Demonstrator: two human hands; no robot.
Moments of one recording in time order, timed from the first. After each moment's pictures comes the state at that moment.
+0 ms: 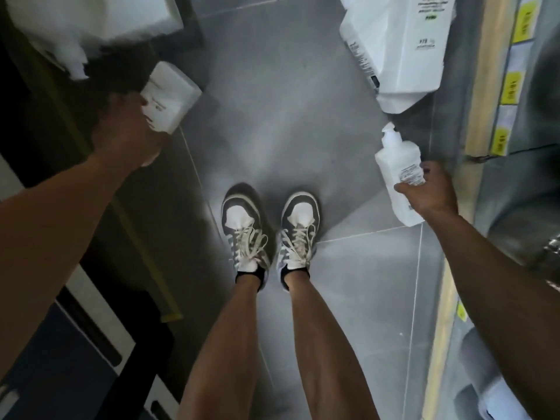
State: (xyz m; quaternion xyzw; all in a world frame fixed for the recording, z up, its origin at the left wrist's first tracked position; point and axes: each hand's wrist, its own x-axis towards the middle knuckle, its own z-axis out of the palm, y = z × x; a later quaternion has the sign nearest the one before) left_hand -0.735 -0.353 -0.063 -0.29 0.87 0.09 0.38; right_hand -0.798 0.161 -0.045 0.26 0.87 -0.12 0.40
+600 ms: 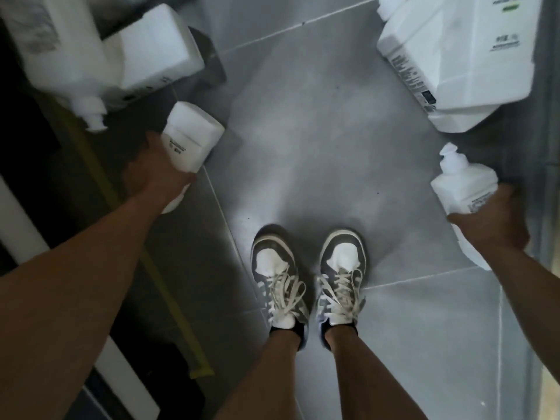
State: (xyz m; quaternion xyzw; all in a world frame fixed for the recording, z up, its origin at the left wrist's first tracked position) left_hand -0.735 -0.360 -0.141 -0.37 0.86 0.07 0.36; right_hand -0.777 0.171 -0.130 0.29 0.90 -0.05 0.32
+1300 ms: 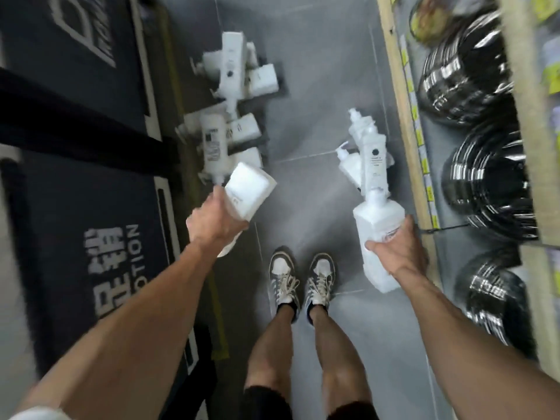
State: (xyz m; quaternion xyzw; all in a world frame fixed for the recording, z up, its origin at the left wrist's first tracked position) left_hand -0.738 -0.294 0.283 -0.33 0.89 0.14 0.27; right_hand -0.795 0.048 0.245 0.21 0.90 -0.21 0.30
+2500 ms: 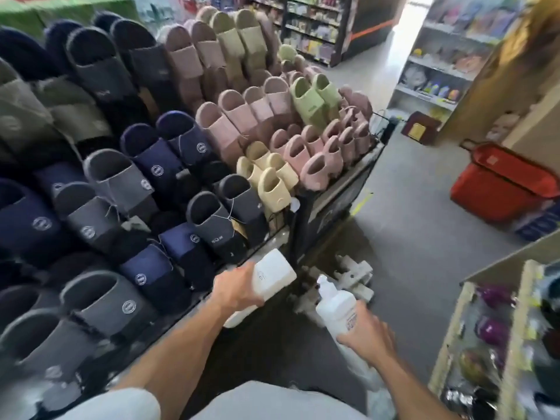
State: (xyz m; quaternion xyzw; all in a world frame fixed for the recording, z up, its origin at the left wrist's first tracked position) left_hand -0.510 -0.366 0.716 -0.52 0.83 0.18 0.08; right_hand -0.764 -0.175 0.711 -0.43 0.87 0.00 0.24
